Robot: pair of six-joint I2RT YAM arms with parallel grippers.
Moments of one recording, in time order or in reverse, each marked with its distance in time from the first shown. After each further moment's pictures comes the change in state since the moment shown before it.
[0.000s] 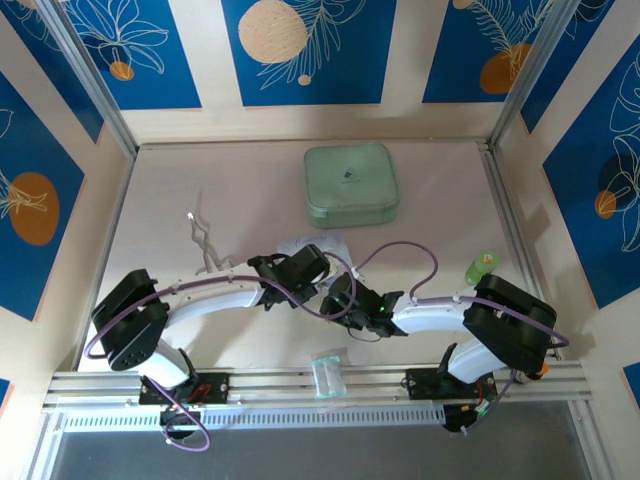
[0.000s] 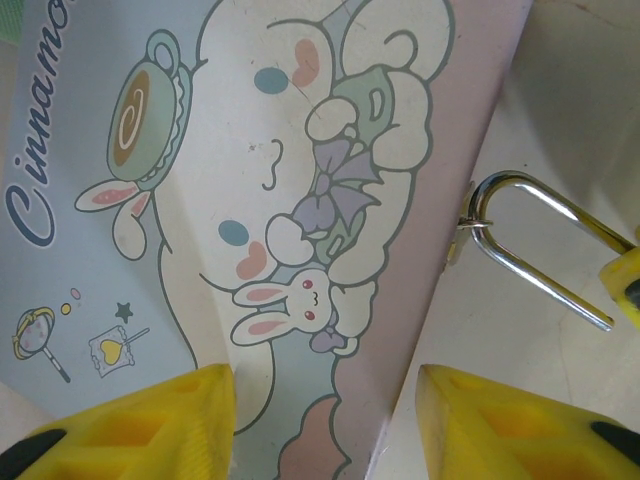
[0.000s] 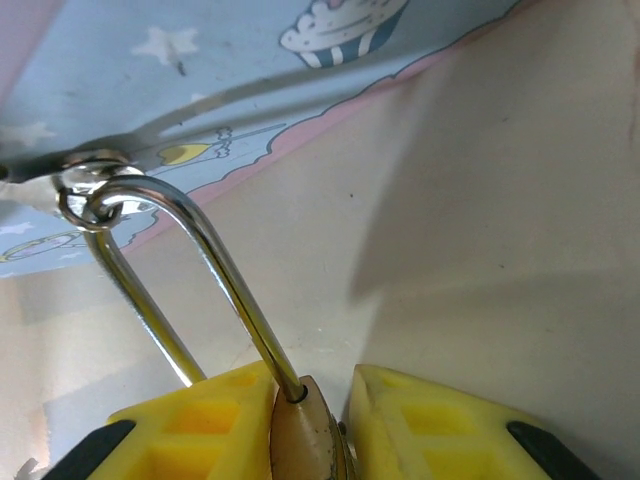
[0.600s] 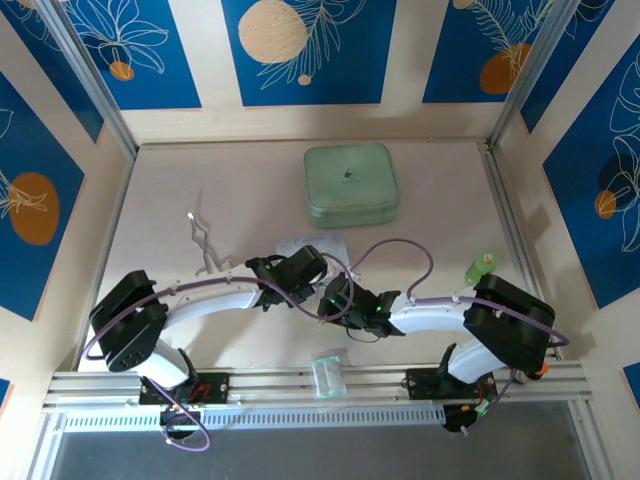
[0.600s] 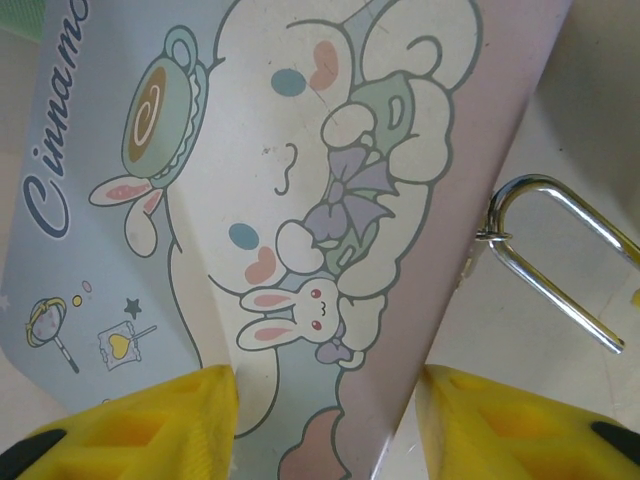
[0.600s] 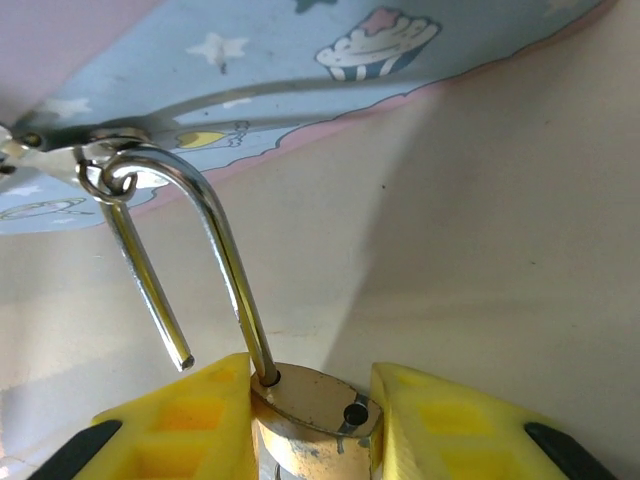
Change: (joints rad) left arm 0.006 -0.011 -0.028 0.029 -0.034 0.029; right arm 0.028 0.005 0.030 -0.047 0.031 -0.060
